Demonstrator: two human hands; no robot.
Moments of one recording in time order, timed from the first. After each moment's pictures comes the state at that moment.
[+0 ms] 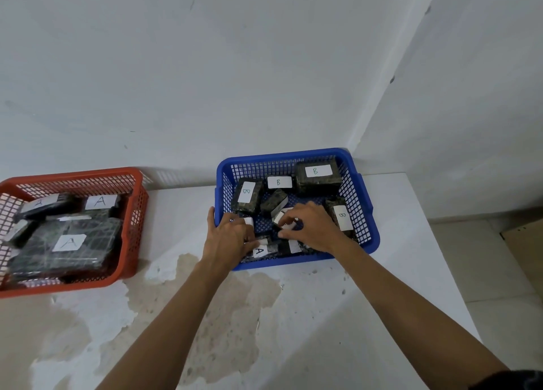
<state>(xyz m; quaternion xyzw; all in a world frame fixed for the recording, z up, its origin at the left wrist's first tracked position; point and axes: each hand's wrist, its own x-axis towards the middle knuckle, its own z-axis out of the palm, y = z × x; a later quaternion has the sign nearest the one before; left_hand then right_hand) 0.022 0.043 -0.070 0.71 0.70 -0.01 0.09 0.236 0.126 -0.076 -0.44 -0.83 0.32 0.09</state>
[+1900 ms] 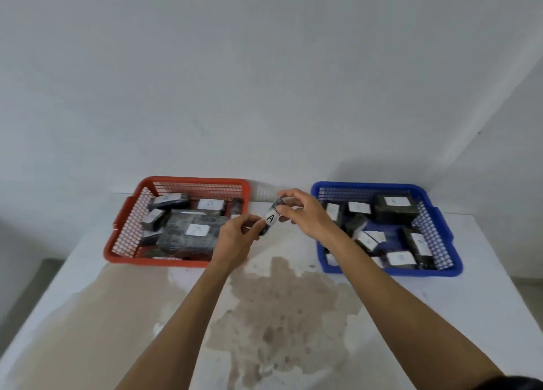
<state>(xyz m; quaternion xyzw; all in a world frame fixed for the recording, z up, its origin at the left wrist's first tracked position) -0.158 -0.064 0.005 0.48 0.71 0.42 0.31 0.006 0.043 0.031 -0.41 -0.68 0.56 0.24</state>
